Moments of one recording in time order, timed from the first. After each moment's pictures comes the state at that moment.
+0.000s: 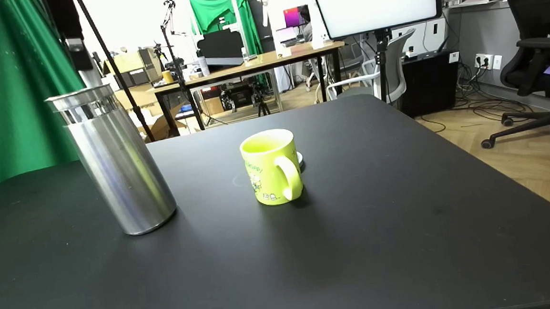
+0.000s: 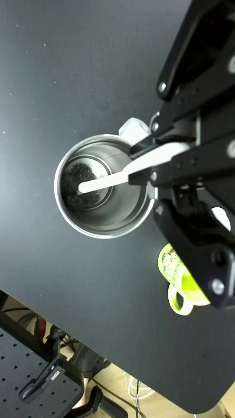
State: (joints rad) arm -0.10 -0.03 -0.04 -2.16 -0.02 1.97 0.67
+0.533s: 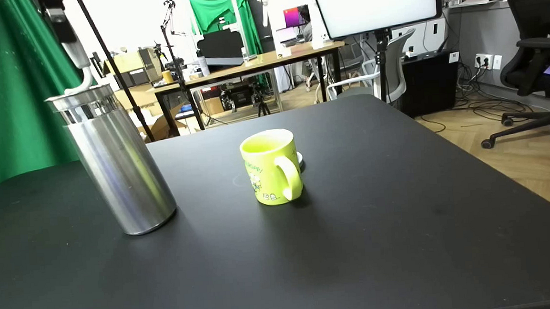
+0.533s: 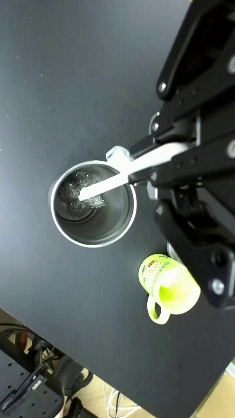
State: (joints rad) arm -0.08 -0.11 -0.03 -2.16 -0.02 1.97 0.64
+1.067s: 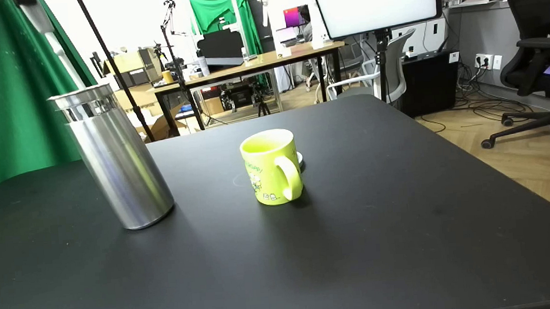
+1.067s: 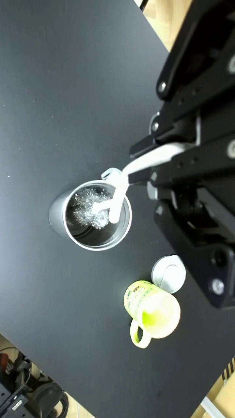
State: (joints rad) arm -0.06 -0.23 -0.02 -2.16 0.03 1.94 0.56
